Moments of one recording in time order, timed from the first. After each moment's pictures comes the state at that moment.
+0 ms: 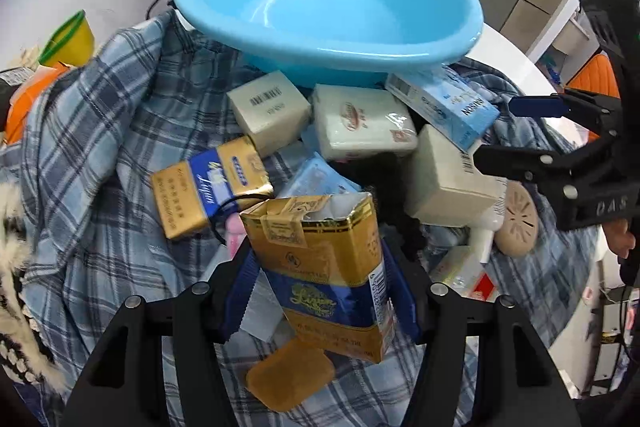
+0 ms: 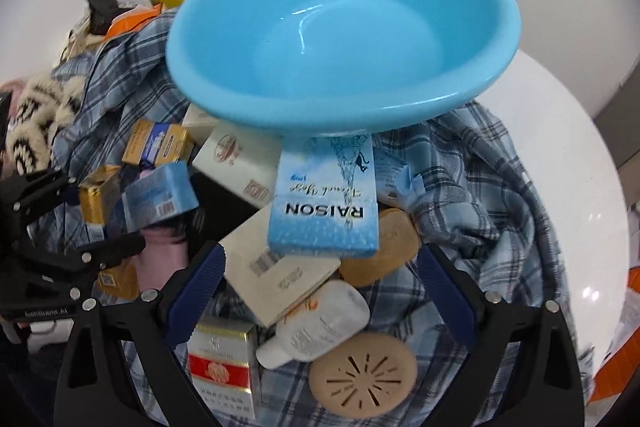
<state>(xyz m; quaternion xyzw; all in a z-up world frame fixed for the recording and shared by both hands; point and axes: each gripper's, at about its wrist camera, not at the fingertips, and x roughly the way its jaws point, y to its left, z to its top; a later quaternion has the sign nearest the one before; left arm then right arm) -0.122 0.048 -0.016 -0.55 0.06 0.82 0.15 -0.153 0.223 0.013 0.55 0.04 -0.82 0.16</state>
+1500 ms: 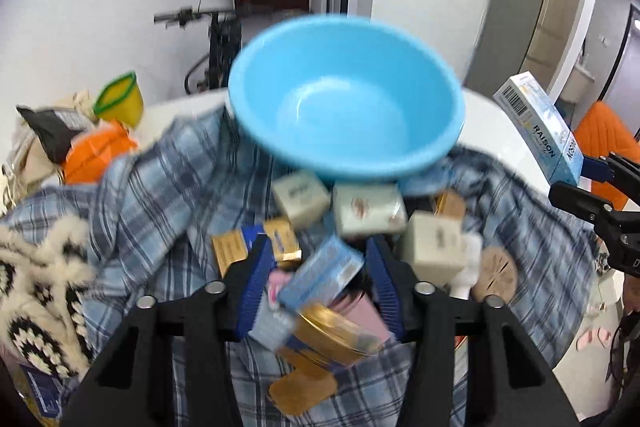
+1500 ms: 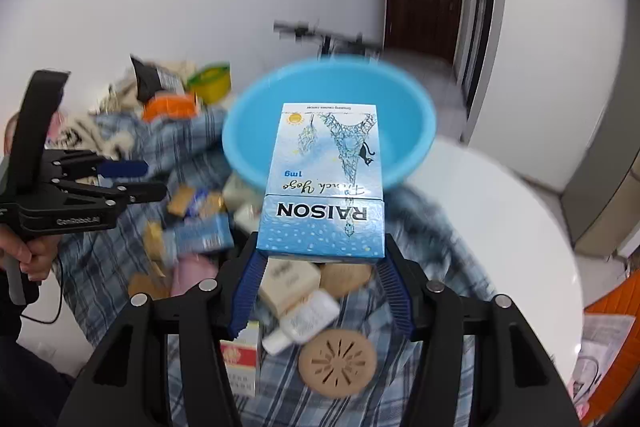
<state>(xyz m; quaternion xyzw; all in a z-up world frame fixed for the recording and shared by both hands) -0.093 0.034 0.075 -0.43 0.04 0.89 0.13 -0.054 0.247 0.115 0.35 0.06 -0.92 0.15</state>
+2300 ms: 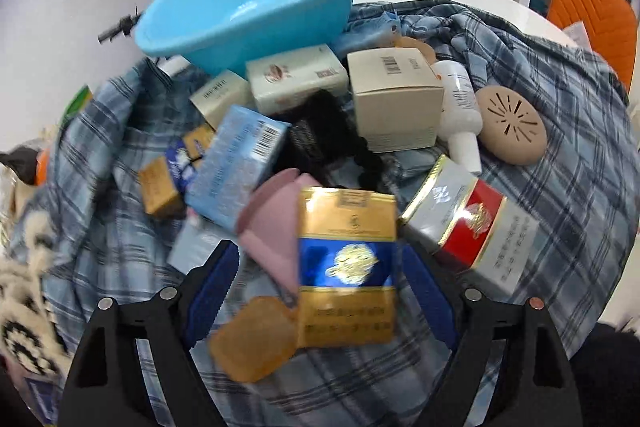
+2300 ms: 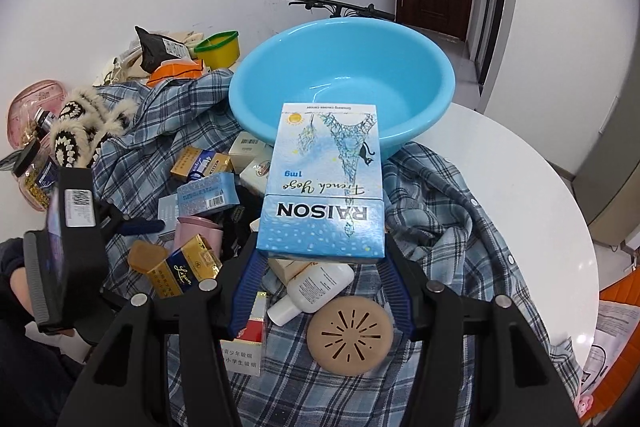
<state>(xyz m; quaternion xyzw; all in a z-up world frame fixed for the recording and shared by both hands) -0.033 0.098 -0.047 -0.47 0.20 0.84 0.15 -0.054 0.250 0.076 0.41 0.06 -0.89 0.17</state>
